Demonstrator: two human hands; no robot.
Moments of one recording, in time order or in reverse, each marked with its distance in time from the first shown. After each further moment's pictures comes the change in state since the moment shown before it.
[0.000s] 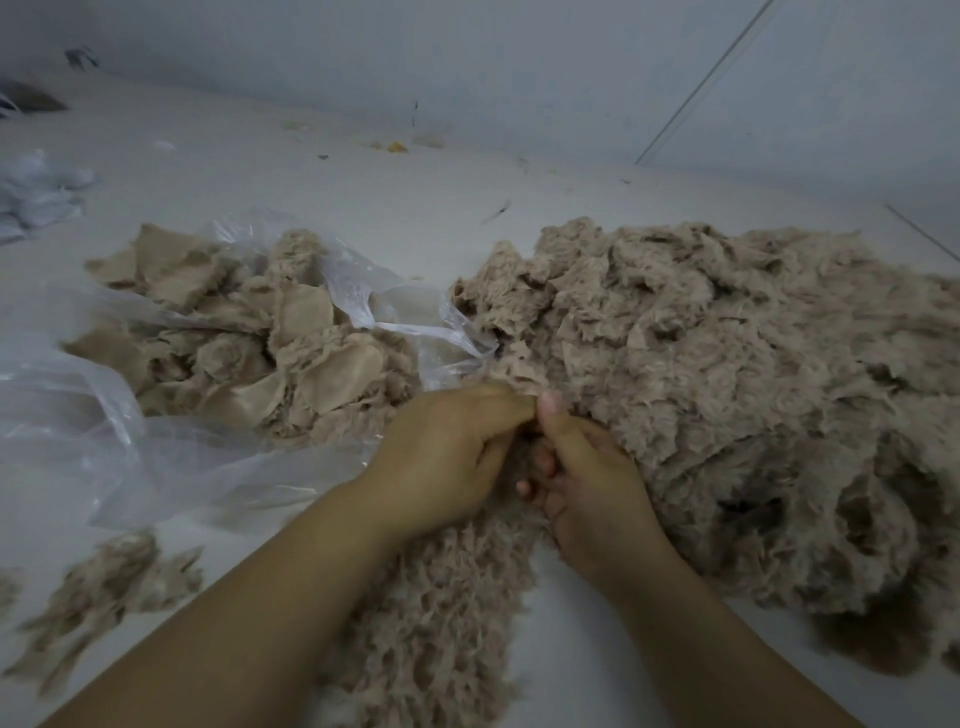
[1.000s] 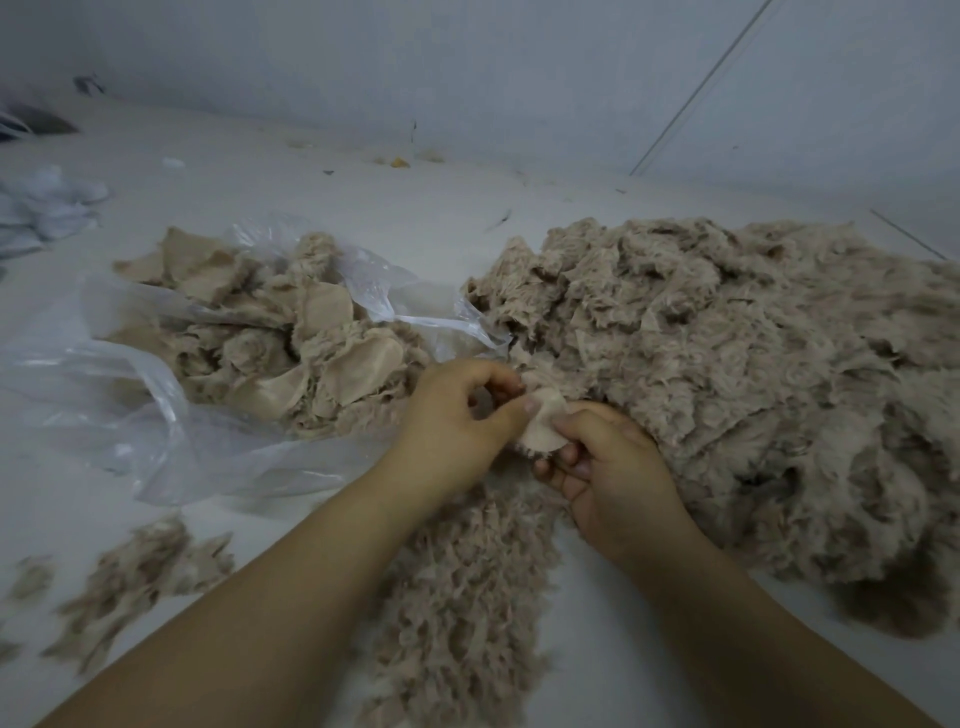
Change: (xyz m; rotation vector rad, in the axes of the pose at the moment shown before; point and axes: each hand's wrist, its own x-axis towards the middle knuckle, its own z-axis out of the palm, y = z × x) left_hand -0.003 0.001 0.003 -0.376 0.180 -0.485; right_hand -0.001 0.000 0.005 0.077 0.113 -0.001
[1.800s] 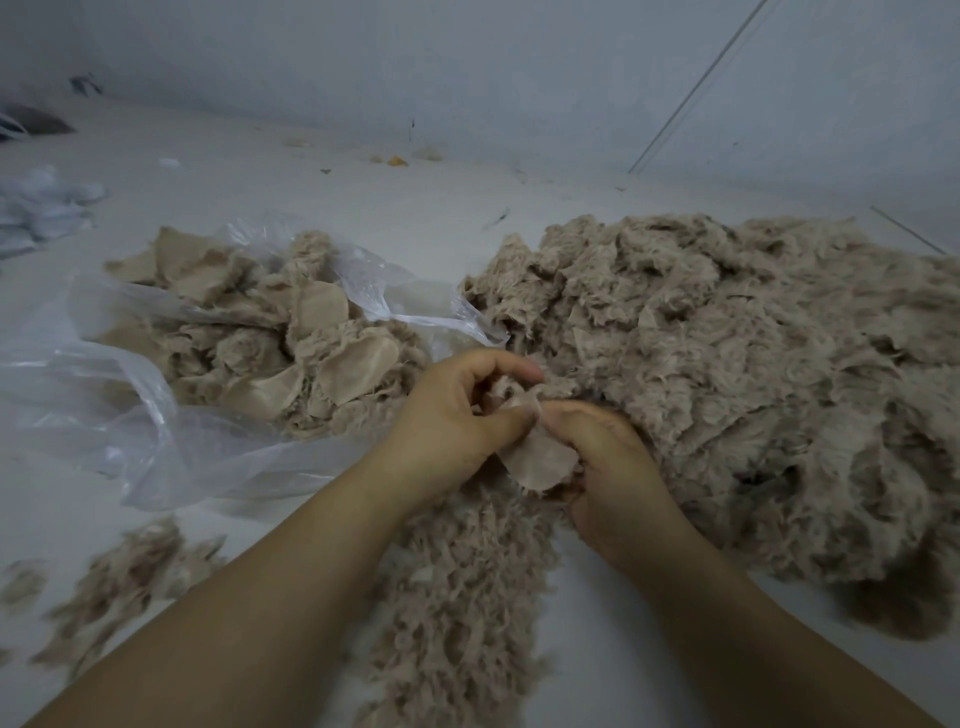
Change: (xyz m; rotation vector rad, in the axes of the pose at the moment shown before) left_hand -0.001 0.005 -0.005 -0.330 -0.178 -0.080; right_hand -0.004 0.000 -0.004 -0.227 -0.230 -0.093
